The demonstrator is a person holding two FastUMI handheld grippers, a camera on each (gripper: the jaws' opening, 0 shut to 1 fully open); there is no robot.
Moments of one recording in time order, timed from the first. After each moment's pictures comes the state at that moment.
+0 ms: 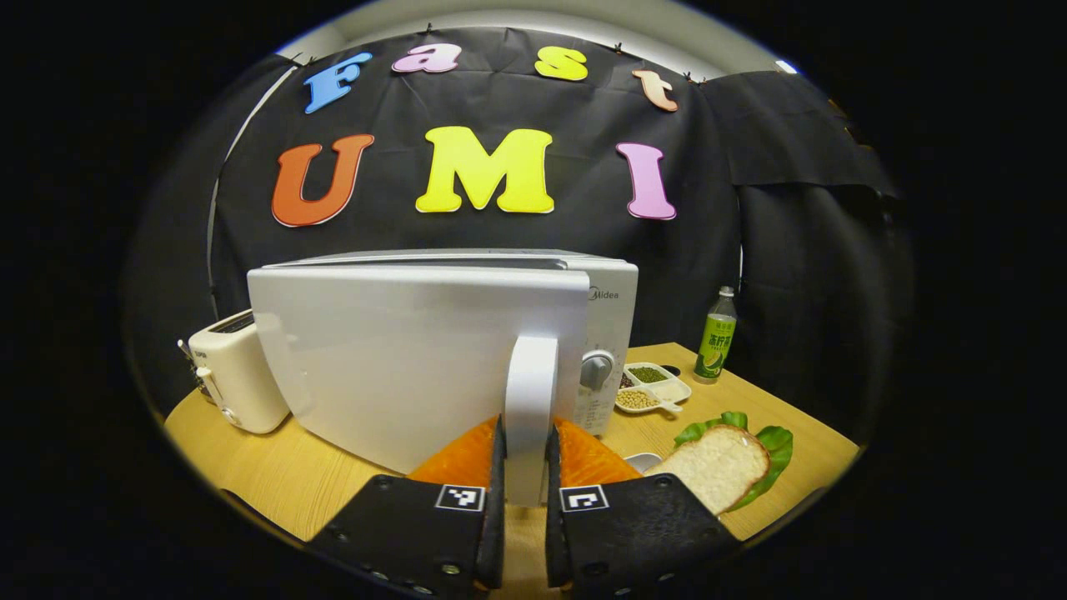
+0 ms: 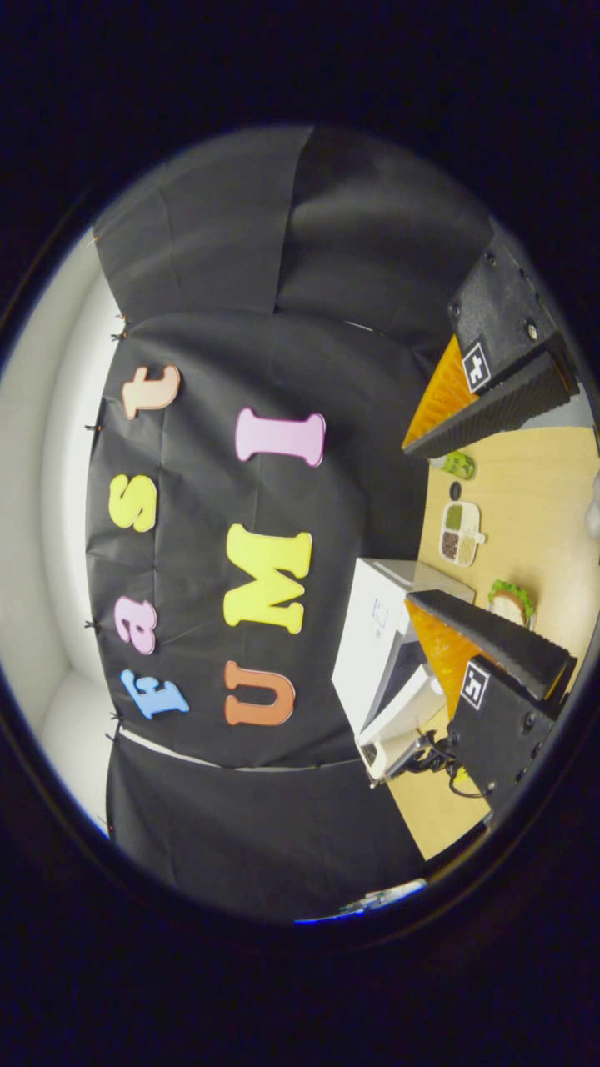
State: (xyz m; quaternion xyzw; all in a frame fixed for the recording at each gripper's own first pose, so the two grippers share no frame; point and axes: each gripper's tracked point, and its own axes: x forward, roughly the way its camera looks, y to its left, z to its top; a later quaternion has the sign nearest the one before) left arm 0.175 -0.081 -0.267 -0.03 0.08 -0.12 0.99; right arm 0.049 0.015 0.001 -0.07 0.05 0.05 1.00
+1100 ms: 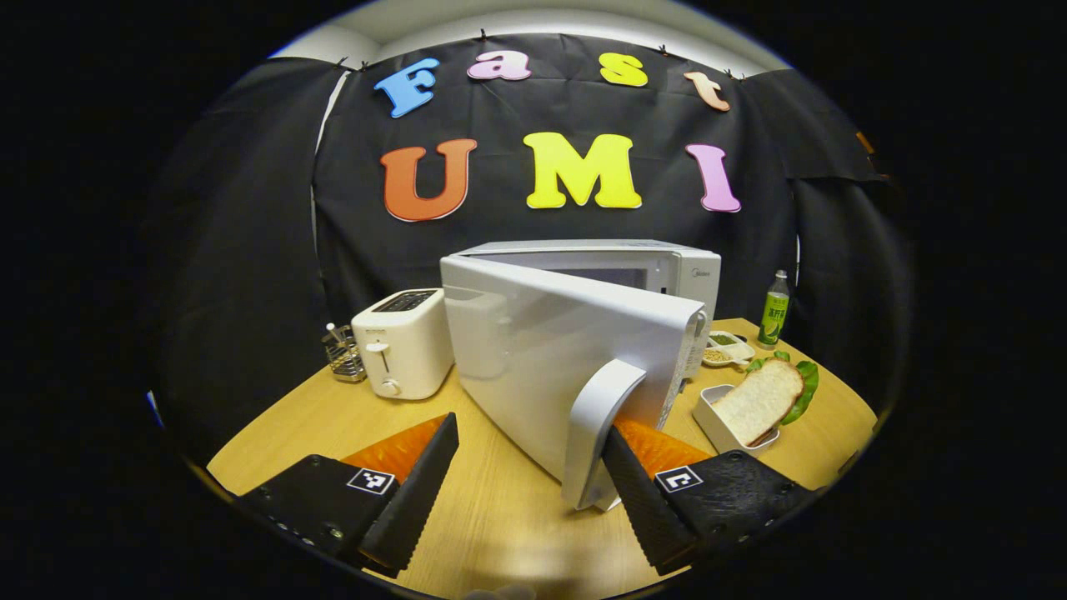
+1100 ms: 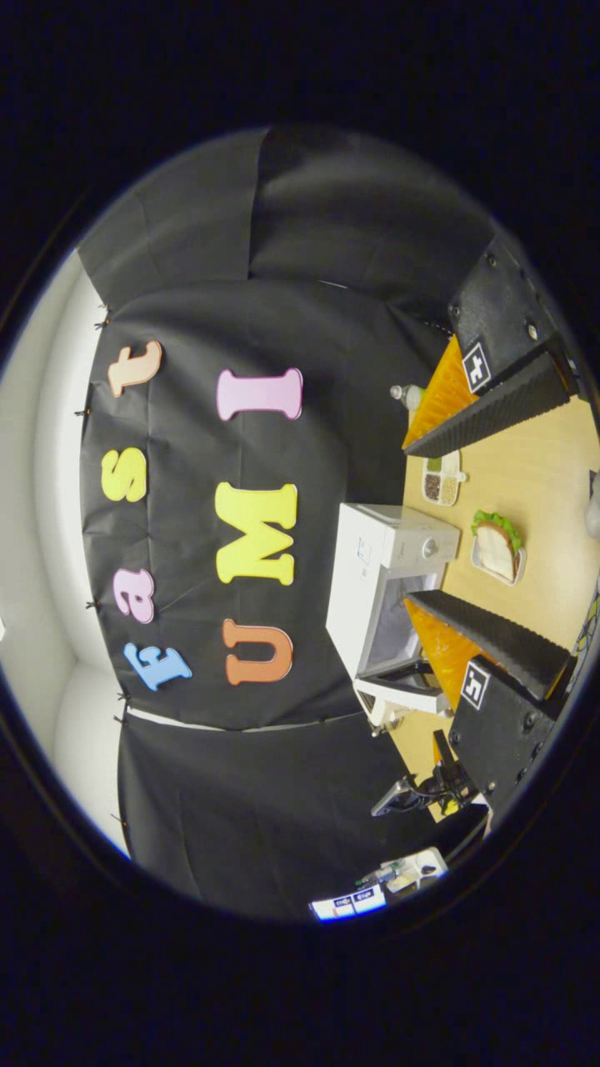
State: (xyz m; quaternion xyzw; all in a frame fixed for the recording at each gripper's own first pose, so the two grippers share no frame) left arm 0.063 0.089 -0.277 -0.01 0.12 0.01 0.99; right arm 0.008 0.077 -0.040 -0.04 0.08 0.10 0.99
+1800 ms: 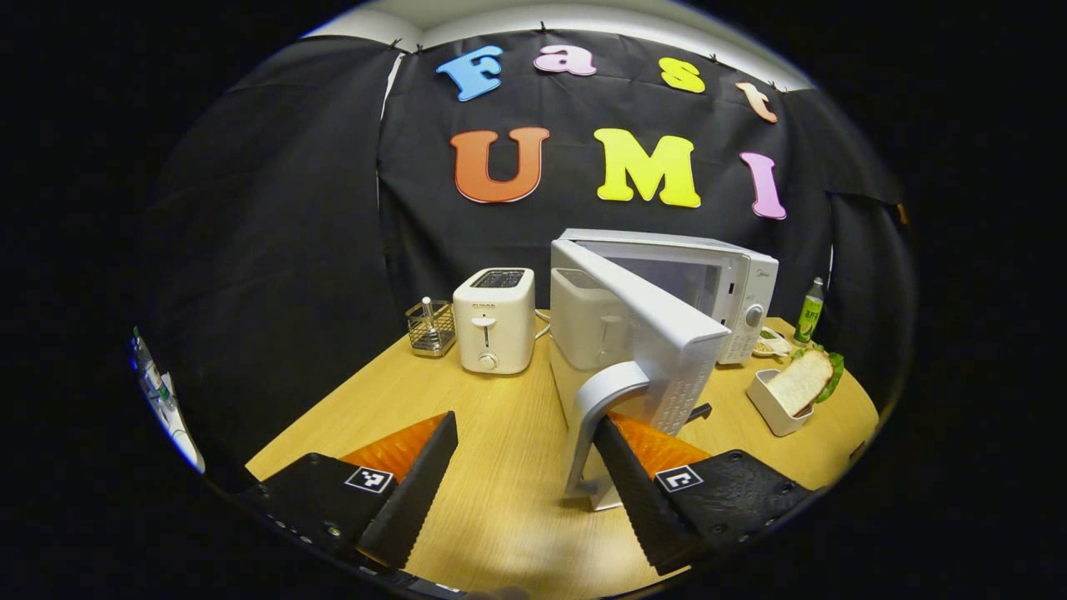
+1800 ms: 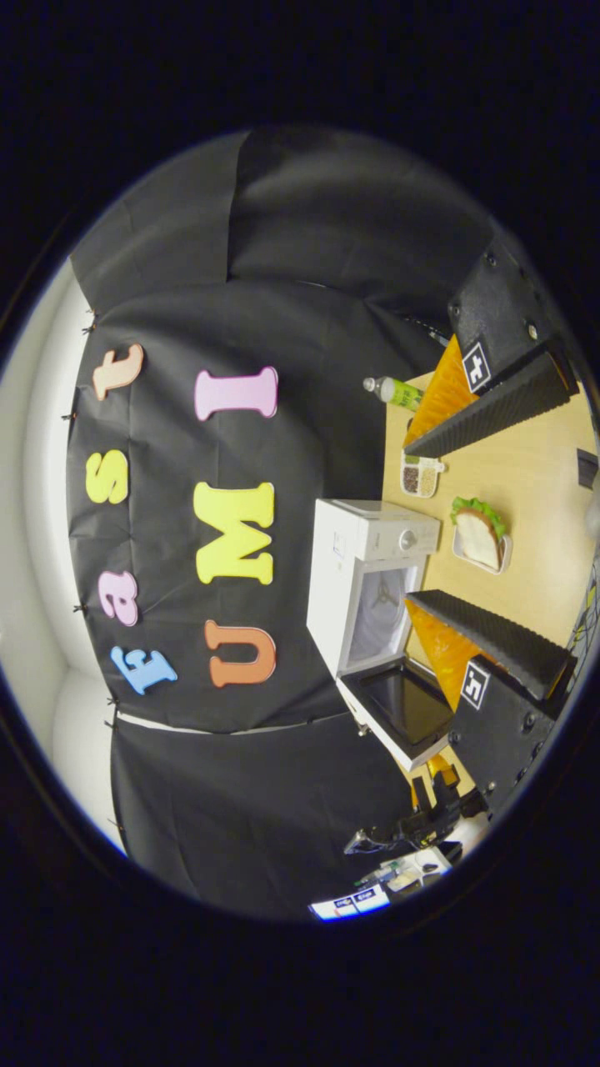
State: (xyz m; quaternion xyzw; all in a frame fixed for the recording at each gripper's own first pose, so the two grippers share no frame) left arm 0.016 0.195 -0.287 -0.03 0.14 0.05 0.99; right arm 0.002 0.088 -0.080 -0.03 0.10 0.09 0.99
